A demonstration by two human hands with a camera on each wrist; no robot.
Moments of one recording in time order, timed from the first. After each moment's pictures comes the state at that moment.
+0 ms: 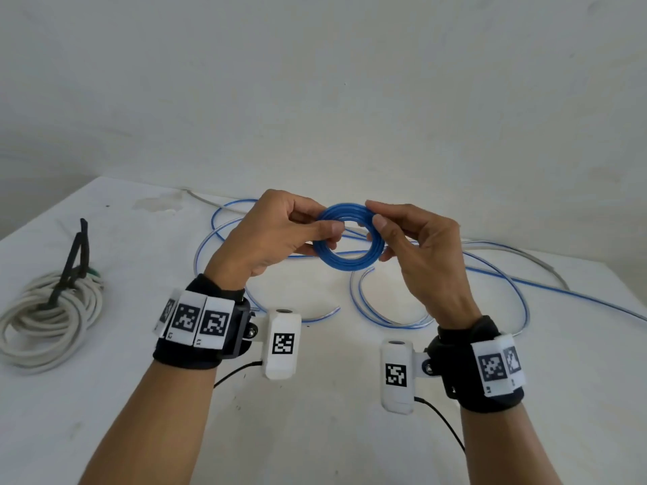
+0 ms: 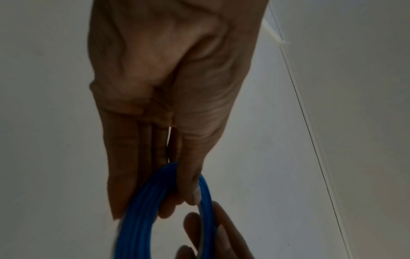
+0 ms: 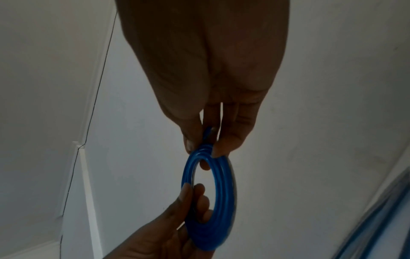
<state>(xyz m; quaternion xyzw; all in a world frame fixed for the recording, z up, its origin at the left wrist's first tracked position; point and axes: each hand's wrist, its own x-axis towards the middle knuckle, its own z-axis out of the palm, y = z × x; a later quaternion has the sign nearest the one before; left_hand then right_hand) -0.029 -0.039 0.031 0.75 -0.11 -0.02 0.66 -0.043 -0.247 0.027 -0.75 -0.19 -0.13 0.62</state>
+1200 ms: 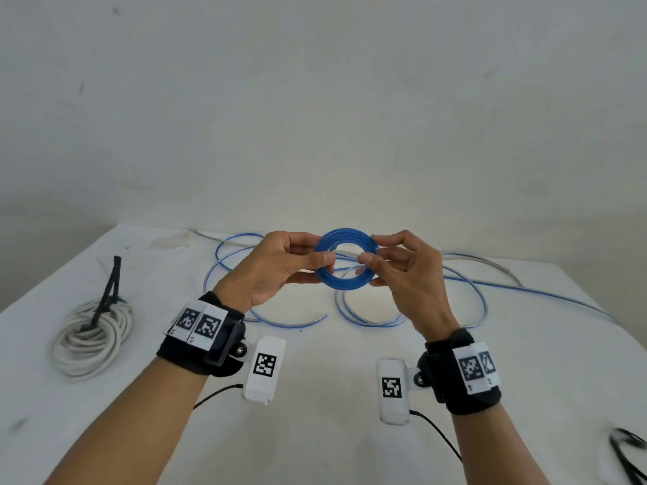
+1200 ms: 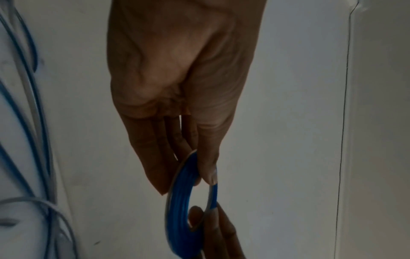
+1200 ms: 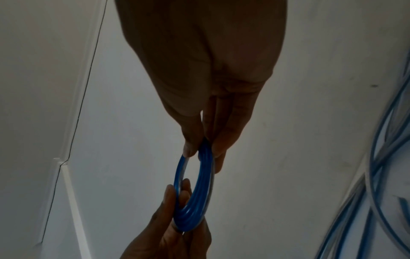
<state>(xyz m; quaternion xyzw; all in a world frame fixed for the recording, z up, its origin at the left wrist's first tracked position) -0.075 -0.055 0.046 0.67 -0.14 -0.10 0.73 -0.098 -0.273 0.037 -0.71 -0.12 -0.14 0.68</state>
